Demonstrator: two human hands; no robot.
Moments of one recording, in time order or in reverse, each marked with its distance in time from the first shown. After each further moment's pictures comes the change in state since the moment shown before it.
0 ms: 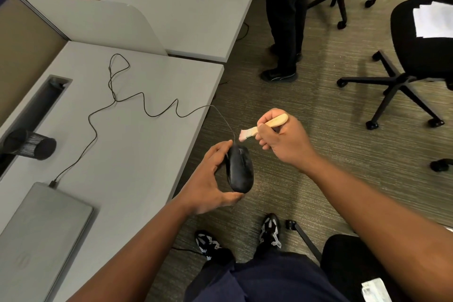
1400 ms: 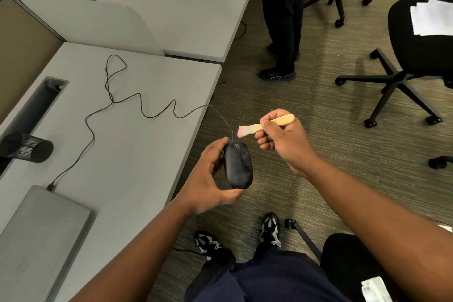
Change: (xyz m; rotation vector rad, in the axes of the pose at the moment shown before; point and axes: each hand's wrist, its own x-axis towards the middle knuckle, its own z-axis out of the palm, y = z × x) left_hand 0.005 -0.006 0.004 -0.089 0.063 -0.002; right_hand 0.001 0.005 0.001 0.308 0.042 0.158
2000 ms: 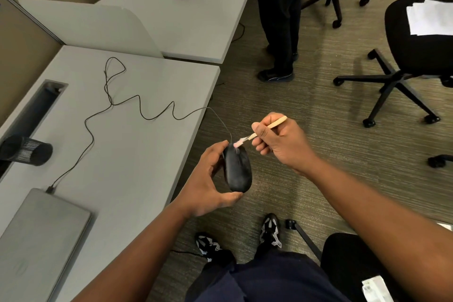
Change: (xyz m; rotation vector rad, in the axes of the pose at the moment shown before) left_hand -0.001 -0.003 0.001 0.040 -0.012 0.016; right_hand -0.002 0.004 -0.004 -0.067 -0.128 -0.111
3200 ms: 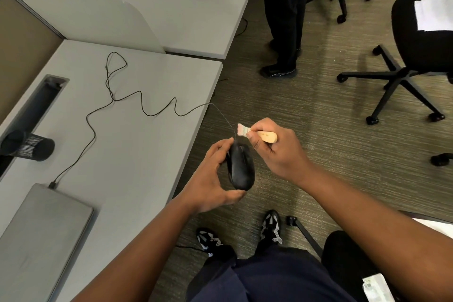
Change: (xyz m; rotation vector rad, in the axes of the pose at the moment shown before) left_hand 0.002 0.017 -0.002 0.047 -0.067 -0.054; right_hand -0.006 0.021 0.010 -0.506 0.034 -0.472
